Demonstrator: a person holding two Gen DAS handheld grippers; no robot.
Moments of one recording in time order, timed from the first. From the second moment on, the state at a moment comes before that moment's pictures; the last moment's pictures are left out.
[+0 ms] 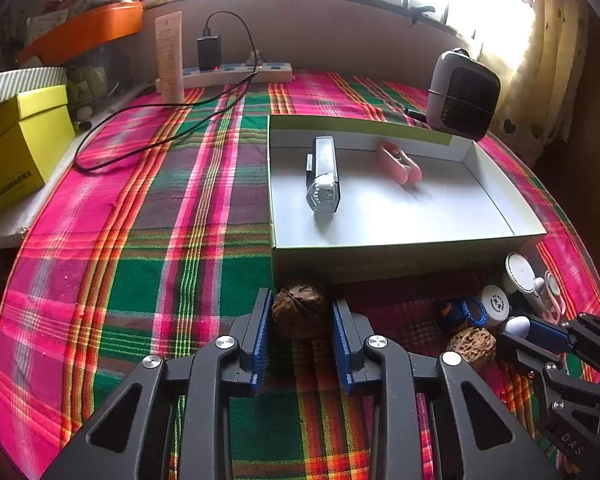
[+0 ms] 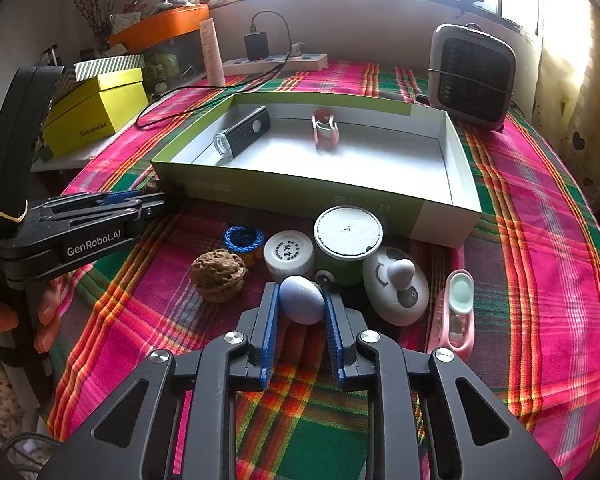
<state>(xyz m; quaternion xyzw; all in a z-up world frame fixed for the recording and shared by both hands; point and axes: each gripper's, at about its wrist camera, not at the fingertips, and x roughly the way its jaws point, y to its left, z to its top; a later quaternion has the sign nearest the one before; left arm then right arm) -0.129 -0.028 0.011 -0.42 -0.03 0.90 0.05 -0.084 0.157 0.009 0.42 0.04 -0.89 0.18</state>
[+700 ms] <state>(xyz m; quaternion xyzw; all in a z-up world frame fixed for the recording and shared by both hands) -0.104 -0.016 0.013 -0.42 -0.02 0.91 0.06 -0.074 0.157 0.015 0.41 0.04 -0.89 0.18</state>
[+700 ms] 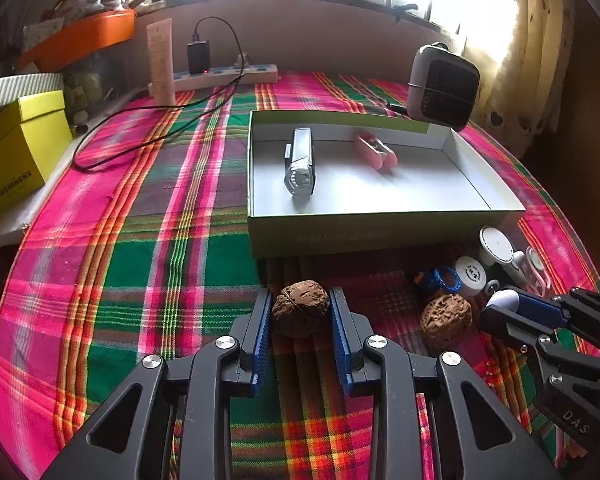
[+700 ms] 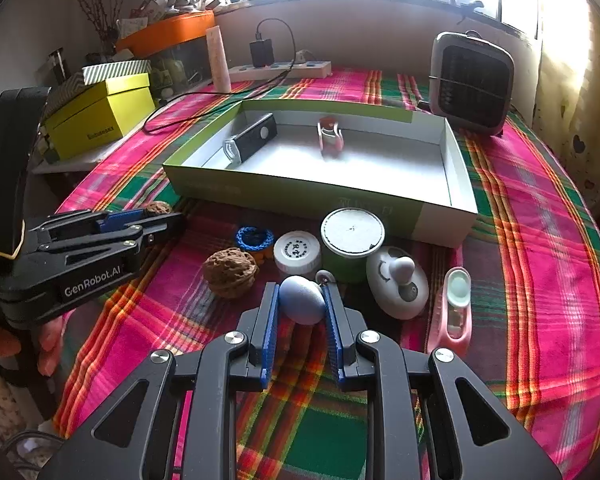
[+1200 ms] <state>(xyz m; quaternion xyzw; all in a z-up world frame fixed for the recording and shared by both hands) -0.085 -0.009 0.024 -0.40 0.00 0.92 0.06 -0.068 0.156 0.023 0.40 0.04 -0.90 0.19</state>
